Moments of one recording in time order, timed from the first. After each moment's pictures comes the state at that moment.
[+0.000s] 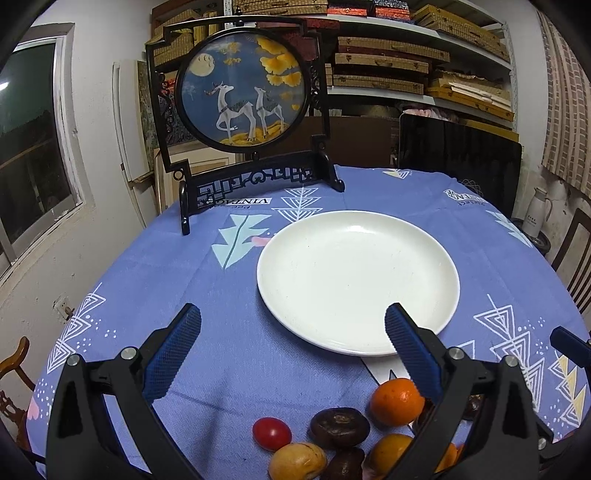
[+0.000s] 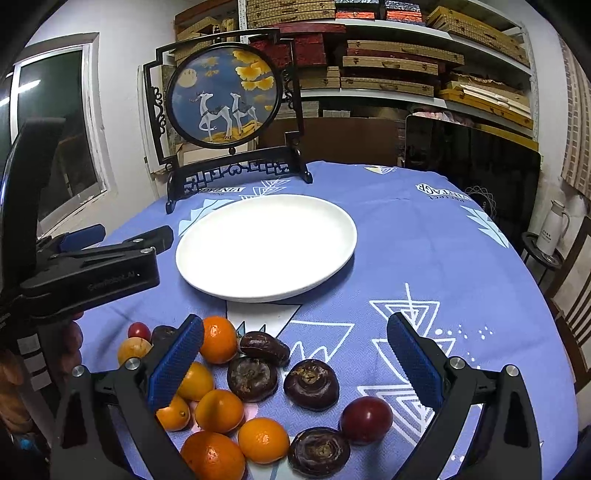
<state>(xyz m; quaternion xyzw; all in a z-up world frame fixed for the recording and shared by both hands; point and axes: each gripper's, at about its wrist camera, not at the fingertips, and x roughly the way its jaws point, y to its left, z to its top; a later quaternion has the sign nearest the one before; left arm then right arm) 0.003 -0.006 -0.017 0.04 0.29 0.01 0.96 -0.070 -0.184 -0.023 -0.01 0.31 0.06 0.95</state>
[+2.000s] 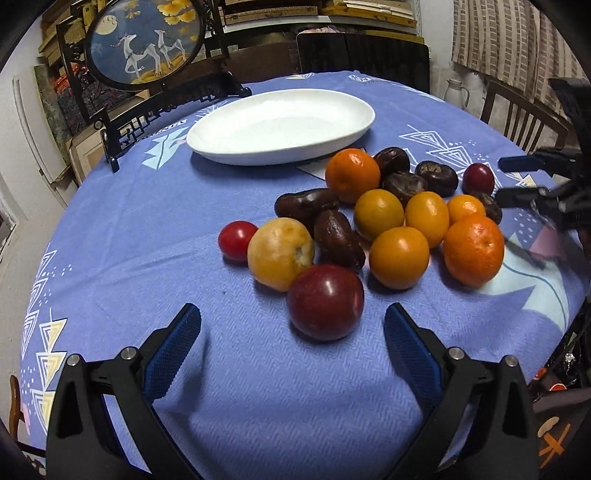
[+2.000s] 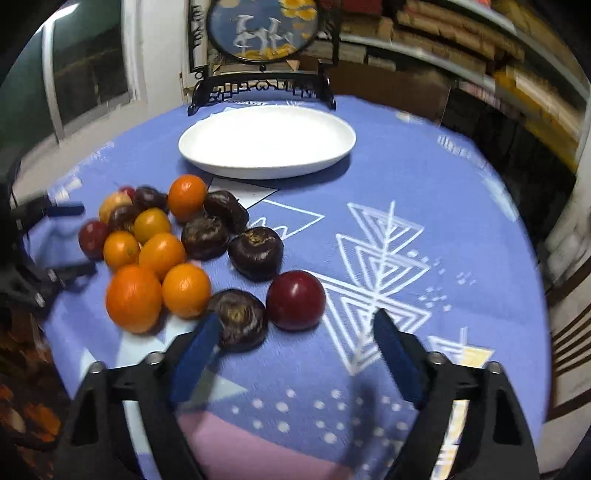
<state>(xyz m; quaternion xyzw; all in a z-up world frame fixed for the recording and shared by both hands) -0.091 0.019 -0.100 0.14 0.40 -0.17 0.89 -0.091 -0.247 -0.058 -0.05 0.44 0.15 0.88</state>
